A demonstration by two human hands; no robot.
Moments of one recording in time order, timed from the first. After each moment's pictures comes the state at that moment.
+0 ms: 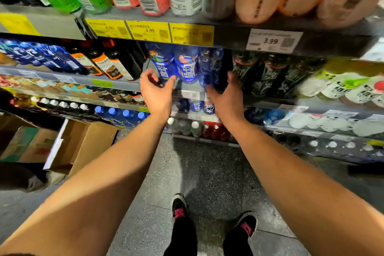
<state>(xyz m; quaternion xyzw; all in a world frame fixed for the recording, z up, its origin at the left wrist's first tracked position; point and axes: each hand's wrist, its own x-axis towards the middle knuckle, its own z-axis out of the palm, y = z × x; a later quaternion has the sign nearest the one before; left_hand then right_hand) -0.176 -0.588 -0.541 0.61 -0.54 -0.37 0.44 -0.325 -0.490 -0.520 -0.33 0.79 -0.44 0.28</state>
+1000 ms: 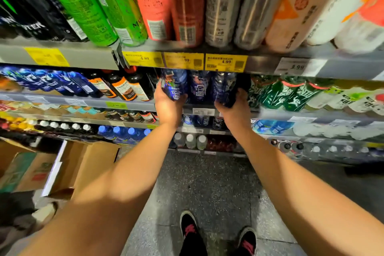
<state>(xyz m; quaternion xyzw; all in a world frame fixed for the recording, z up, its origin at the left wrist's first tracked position) -0.143 -0.645 -0.548 0.55 -0.58 -0.47 0.37 -0.299 -0.524 -0.530 -0.29 0.83 -0.41 0.25</state>
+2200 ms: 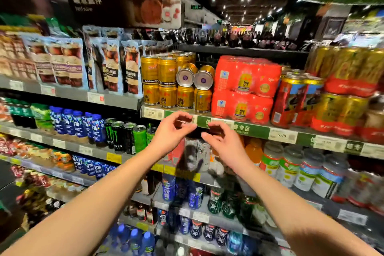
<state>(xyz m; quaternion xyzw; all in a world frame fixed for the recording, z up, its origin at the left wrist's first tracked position) -0.151 -0.489 -0.093 0.31 -0.75 -0.37 0.45 -0.328 -0.411 -0.119 -0.56 0.59 -0.53 0.23</state>
